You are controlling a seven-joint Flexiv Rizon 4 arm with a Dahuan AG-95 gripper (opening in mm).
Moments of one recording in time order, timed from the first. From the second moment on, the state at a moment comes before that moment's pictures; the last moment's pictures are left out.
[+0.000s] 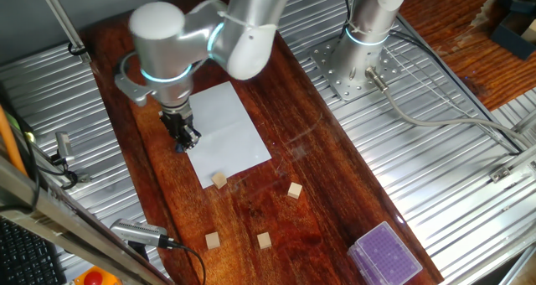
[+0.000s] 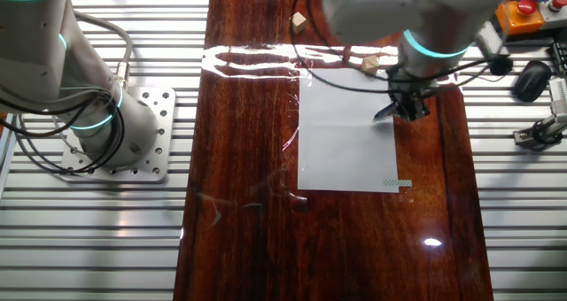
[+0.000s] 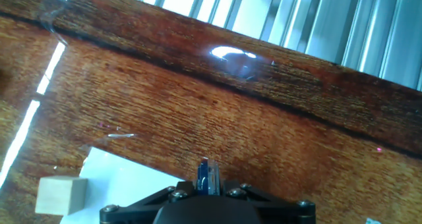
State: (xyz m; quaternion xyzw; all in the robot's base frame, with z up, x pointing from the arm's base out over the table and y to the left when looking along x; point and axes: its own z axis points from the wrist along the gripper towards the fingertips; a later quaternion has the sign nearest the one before) arm 0.603 0.042 0.039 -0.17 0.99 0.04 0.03
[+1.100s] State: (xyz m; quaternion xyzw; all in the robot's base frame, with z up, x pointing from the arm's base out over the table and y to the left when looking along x) arm 0.584 0.066 0.030 -0.16 0.99 0.02 -0.02
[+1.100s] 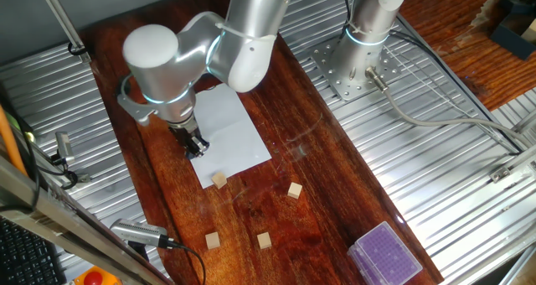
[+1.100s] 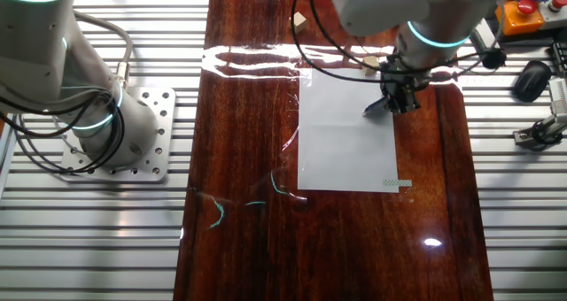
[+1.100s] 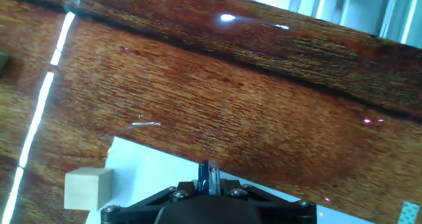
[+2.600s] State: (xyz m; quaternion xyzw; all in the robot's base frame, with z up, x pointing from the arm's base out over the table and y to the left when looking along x) arm 0.553 0.066 0.017 -0.20 0.98 0.04 -0.07
